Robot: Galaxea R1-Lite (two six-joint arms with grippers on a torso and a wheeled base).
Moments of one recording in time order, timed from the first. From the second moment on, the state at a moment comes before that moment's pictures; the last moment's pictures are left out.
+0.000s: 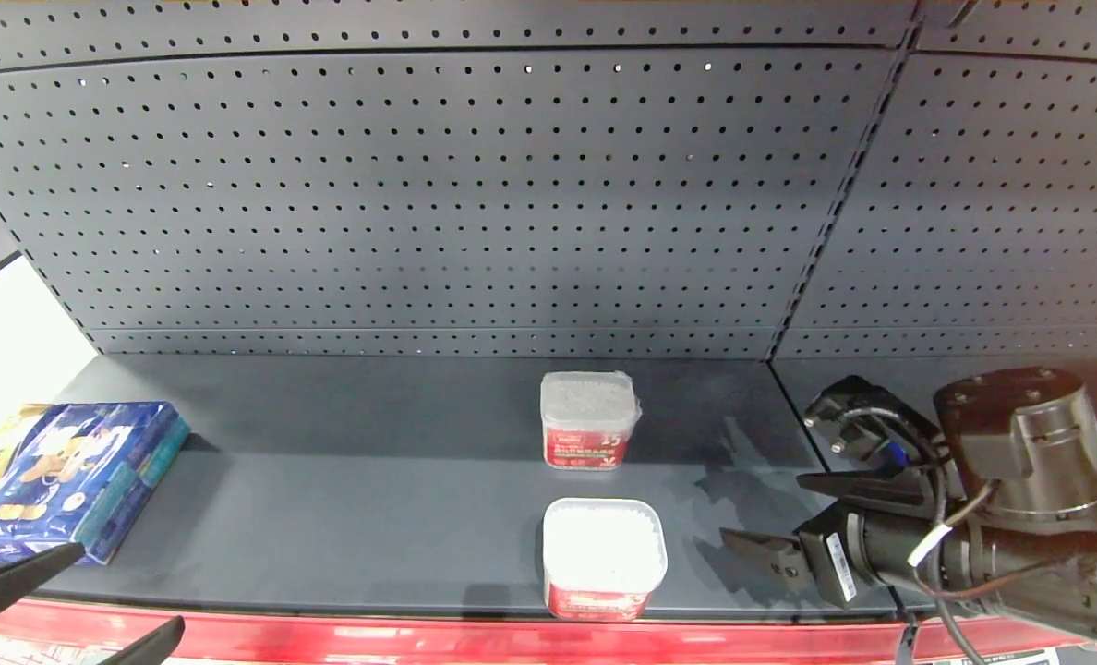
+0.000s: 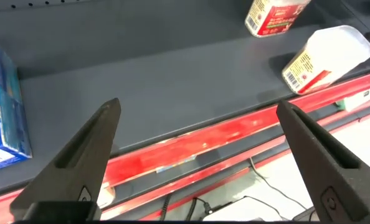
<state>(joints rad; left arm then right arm) -0.30 0.66 -0.32 -0.06 -0.13 -0.04 0.60 1.49 -0.54 -0.29 -0.08 0.02</state>
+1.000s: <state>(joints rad) -0.29 0.64 -0.32 -0.07 -0.12 -0.04 0.72 1.62 -0.63 -0.29 -0.09 0.02</state>
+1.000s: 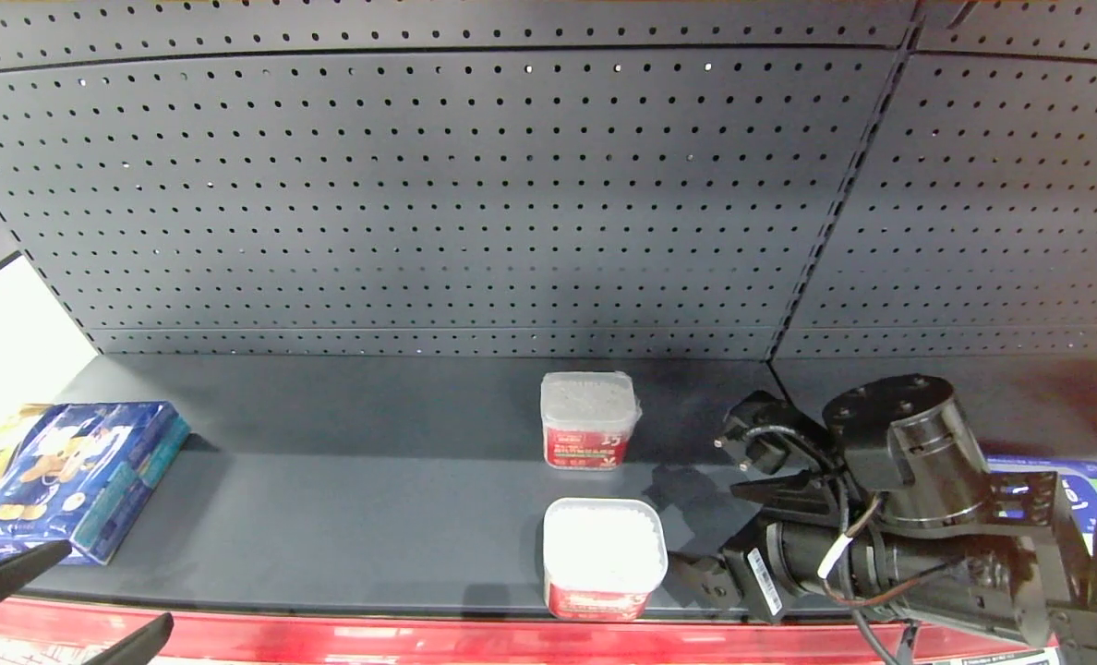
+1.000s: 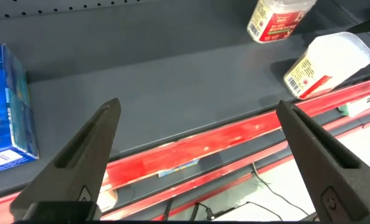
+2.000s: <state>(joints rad) -0.29 0.62 -0.31 -0.06 -0.12 -0.04 0.74 1.65 -0.65 -0.29 -0.10 0.02</state>
